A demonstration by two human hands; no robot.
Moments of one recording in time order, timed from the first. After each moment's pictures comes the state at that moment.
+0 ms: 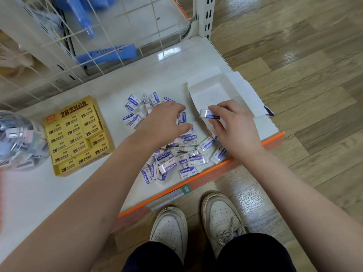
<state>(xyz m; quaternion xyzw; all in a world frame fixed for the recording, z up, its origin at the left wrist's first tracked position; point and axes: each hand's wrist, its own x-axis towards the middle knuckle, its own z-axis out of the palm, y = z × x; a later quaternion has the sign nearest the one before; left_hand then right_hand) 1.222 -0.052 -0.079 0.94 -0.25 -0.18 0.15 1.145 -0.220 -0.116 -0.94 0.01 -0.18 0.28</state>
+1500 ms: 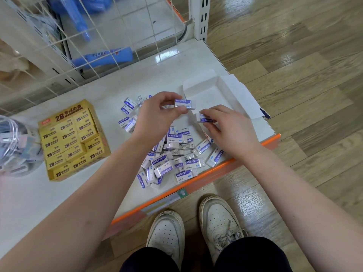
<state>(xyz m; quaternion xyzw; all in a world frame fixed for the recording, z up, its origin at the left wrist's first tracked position) 1.213 -0.061 -0.065 0.84 -0.05 -0.14 0.52 1.150 -0.227 -0.110 -0.97 0.00 -0.07 0.24</state>
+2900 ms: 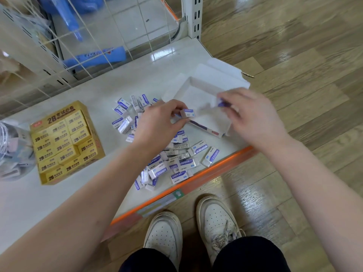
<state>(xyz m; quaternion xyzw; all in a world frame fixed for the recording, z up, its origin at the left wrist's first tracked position) 1.207 -0.067 -0.084 0.93 -0.20 -0.05 0.30 1.147 -0.267 -0.089 -0.96 -0.02 -0.14 0.22</state>
